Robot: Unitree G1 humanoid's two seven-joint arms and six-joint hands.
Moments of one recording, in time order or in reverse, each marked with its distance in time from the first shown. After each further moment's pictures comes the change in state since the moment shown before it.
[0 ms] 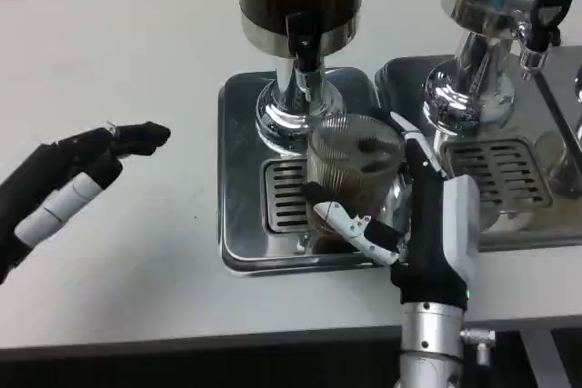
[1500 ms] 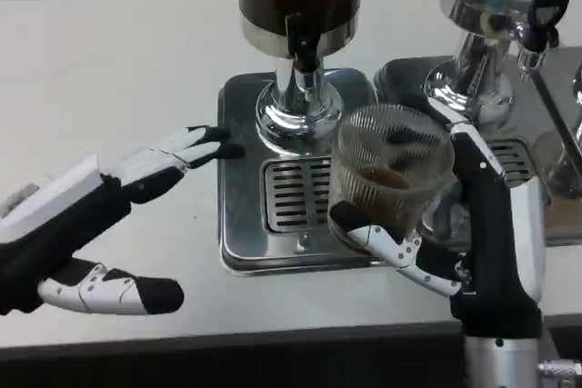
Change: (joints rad) left arm 0.194 0.117 -0.044 -0.403 0.089 -0.238 0.024; right arm 0.417 -0.076 -0.104 -0.751 0.007 0.033 0.388
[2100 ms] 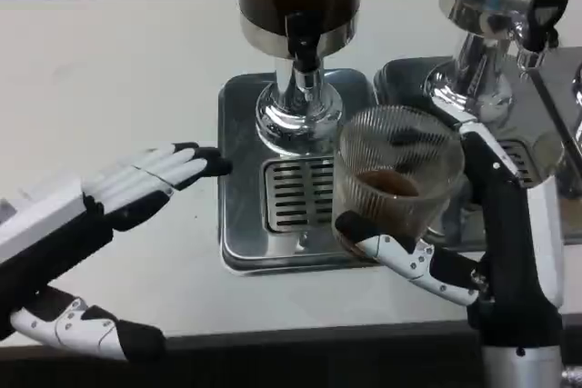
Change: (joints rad) left arm 0.111 0.069 0.068 -0.103 0.033 -0.049 0.026; right arm 0.085 -0.002 -0.037 -0.147 0.033 0.001 0.128
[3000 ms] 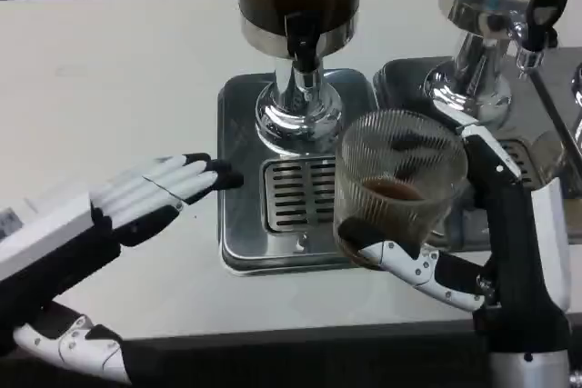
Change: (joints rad) left arm 0.036 0.006 0.000 -0.047 0.000 -0.013 0.002; right arm 0.032 0.007 -0.019 -0.038 0.015 0.000 0.061
